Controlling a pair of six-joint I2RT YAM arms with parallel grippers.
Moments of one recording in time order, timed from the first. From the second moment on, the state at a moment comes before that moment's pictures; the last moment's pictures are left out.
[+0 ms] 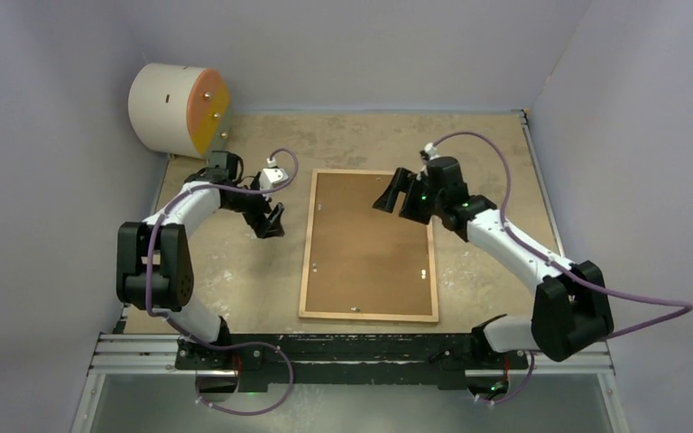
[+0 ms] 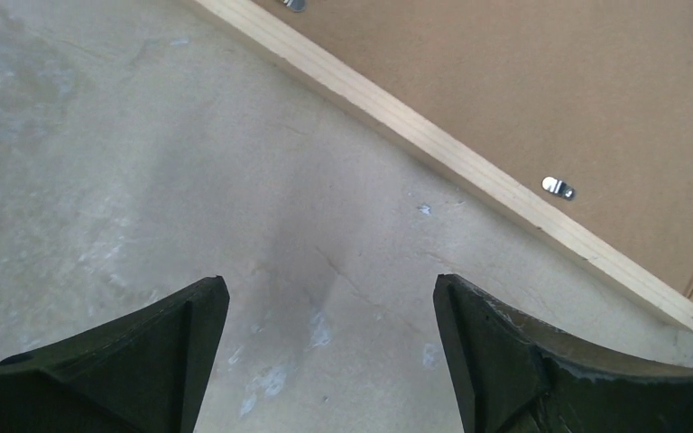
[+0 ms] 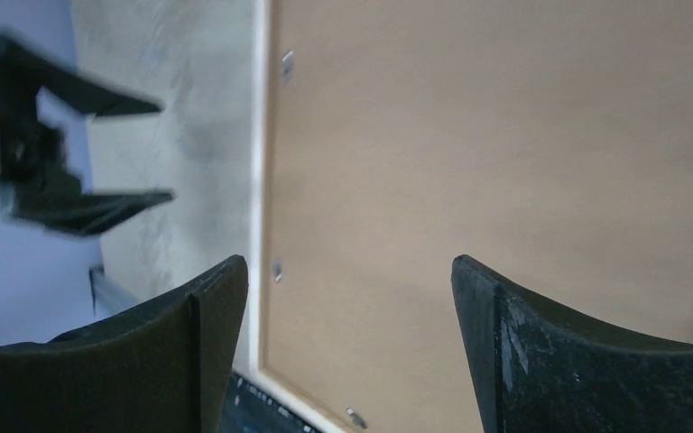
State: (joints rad) left arm -0.05 1.61 1.05 -0.62 0.70 0.80; right arm 0.38 1.35 0.94 -0.29 -0.25 0.69
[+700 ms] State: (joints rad) left arm -0.13 1.80 1.04 -0.58 0.85 0.79; right arm 0.78 1.72 0.80 0.27 -0.46 0.74
